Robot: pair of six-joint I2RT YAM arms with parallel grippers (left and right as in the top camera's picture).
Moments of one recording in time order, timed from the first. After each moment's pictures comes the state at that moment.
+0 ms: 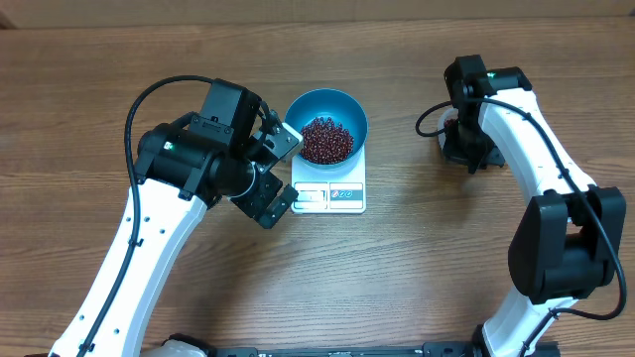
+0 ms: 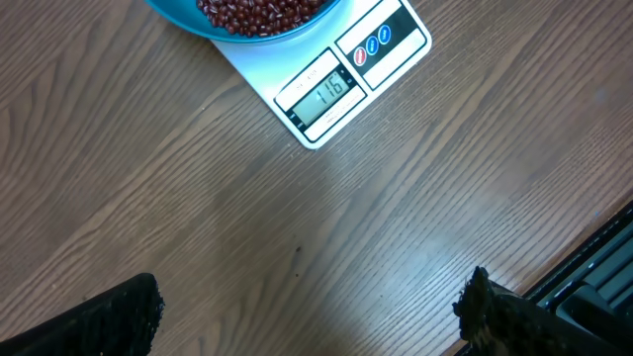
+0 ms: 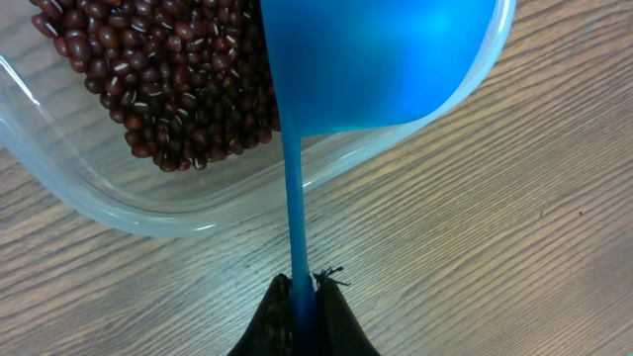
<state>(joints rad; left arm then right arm) -0.37 1.44 1.51 -1.33 0.15 0.32 0.11 1.92 1.57 -1.28 0.31 0.51</state>
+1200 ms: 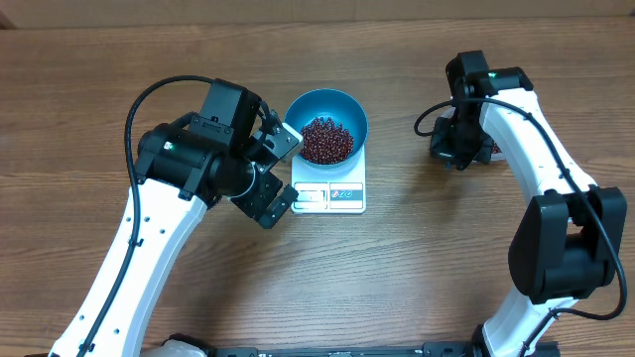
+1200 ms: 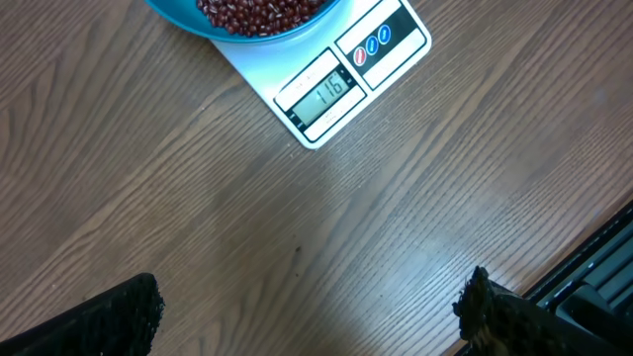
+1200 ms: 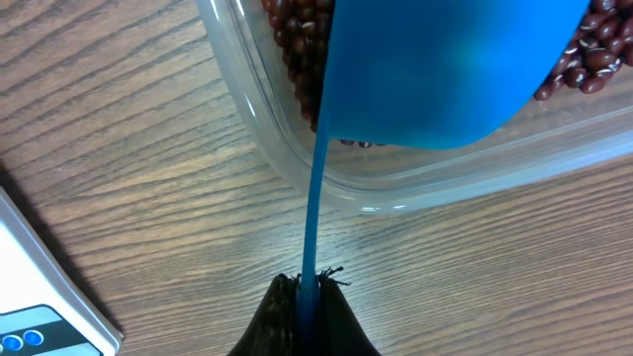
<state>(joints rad) -0.37 1.44 1.51 -1.33 0.15 0.32 0.11 1.92 1.57 -1.20 0.03 0.39</state>
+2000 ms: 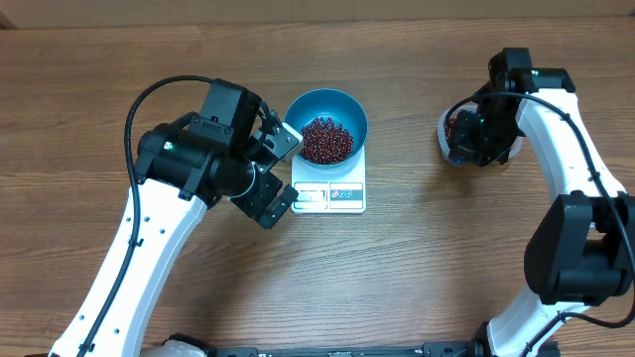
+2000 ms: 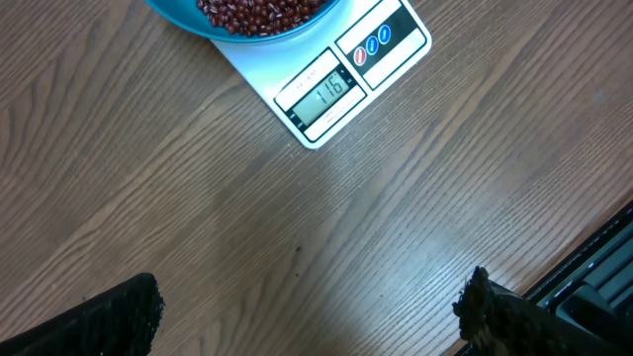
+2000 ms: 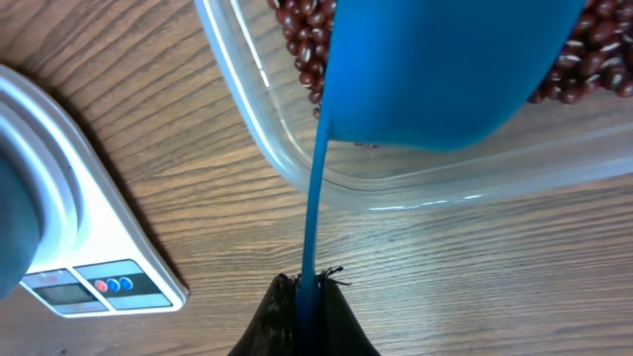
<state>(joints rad) -0.37 1.44 1.51 -1.33 0.15 0.32 -0.04 1.90 1.57 -1.19 -0.23 0.29</state>
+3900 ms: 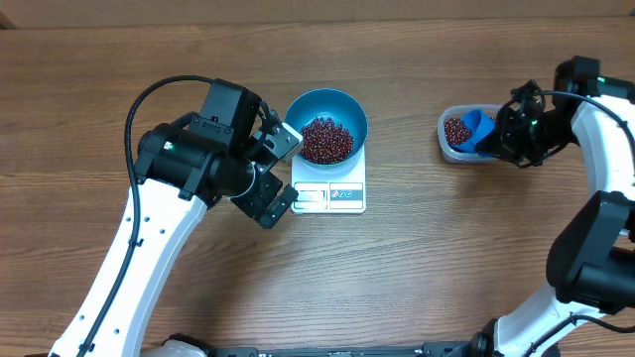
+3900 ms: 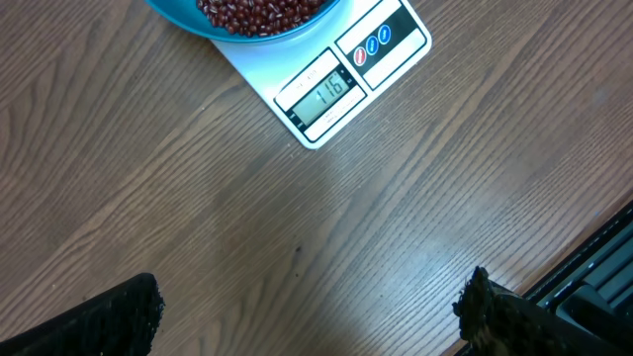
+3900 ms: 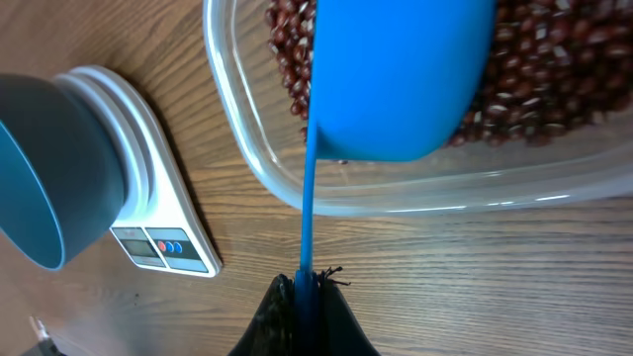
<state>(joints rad) -0.37 1.44 1.51 -1.33 0.15 0.32 -0.29 1.90 1.57 -1.21 -0.50 0.04</state>
